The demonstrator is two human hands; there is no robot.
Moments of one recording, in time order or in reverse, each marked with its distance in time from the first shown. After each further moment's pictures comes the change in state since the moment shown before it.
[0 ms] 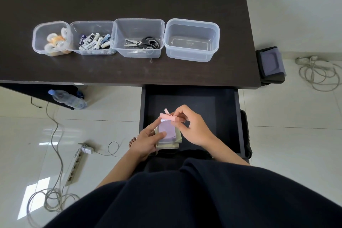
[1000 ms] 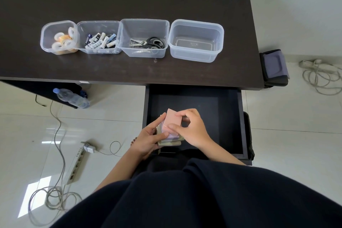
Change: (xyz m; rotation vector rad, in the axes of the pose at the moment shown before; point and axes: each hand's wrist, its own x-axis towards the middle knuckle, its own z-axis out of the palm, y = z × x) left_hand -0.009 0.004 -0.002 -0.122 -0.128 0.075; right_hand 0.001 0.008 0.025 0.126 0.169 0.214
